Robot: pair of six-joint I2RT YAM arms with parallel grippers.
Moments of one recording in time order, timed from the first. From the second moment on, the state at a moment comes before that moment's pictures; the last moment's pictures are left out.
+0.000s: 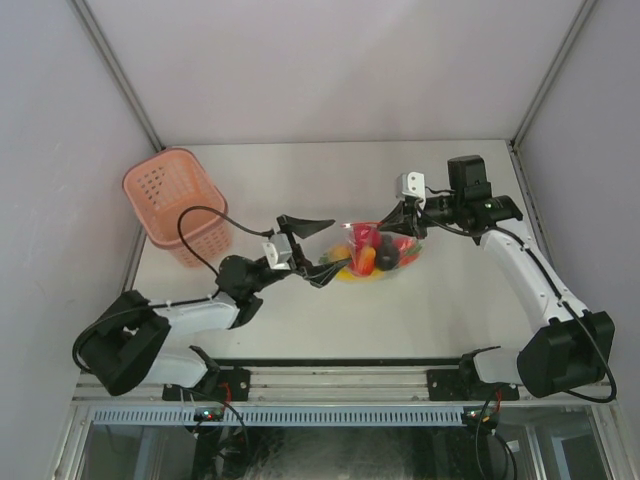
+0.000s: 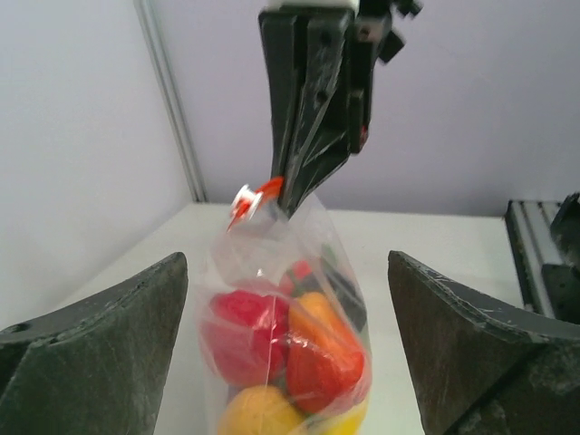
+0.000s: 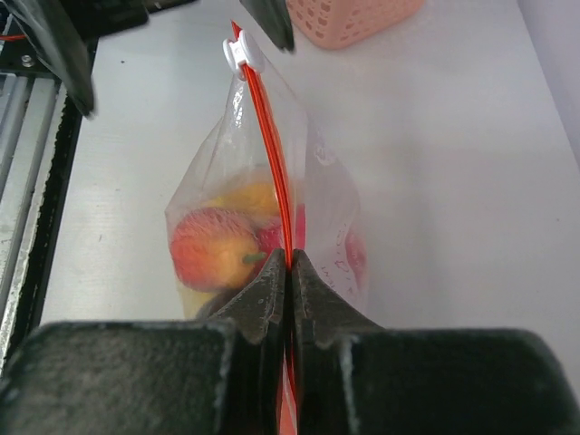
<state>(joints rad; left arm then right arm) -0.72 1.29 0.42 1.36 0.50 -0.11 0.23 1.31 1.21 -0.66 -1.13 -0.89</state>
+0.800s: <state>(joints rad) -0.77 1.61 0.59 1.37 0.43 -0.10 0.22 1.31 1.18 -0.65 -1.18 -0.88</state>
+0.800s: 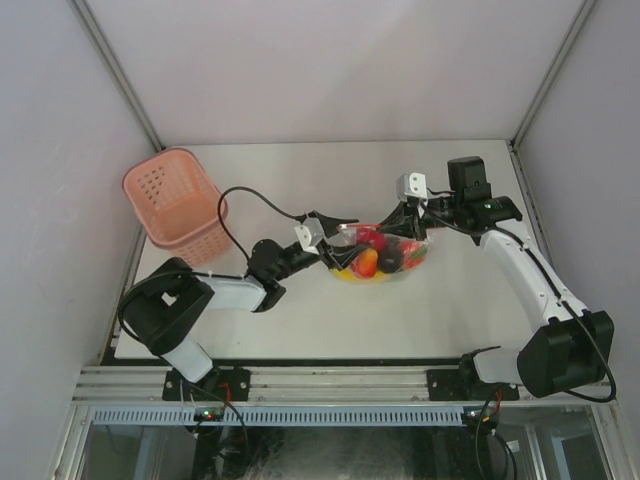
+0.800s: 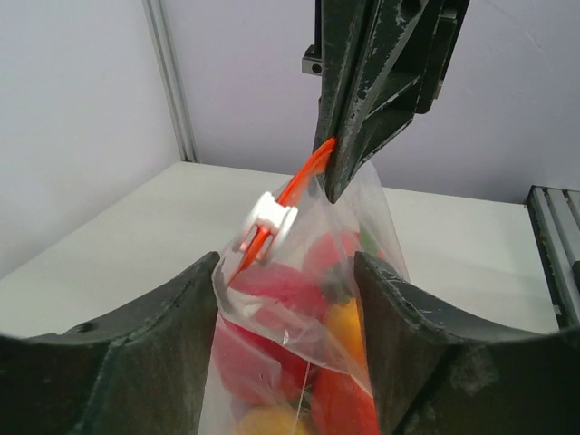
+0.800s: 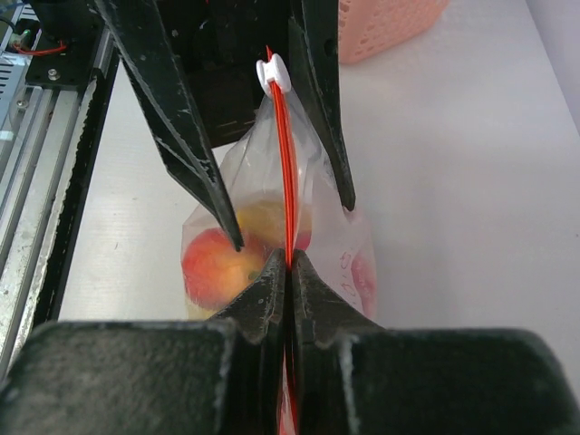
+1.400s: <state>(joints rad) -0.77 1.63 0.62 1.37 0.44 -0.14 0.20 1.31 1.18 -0.65 -1.21 -0.88</state>
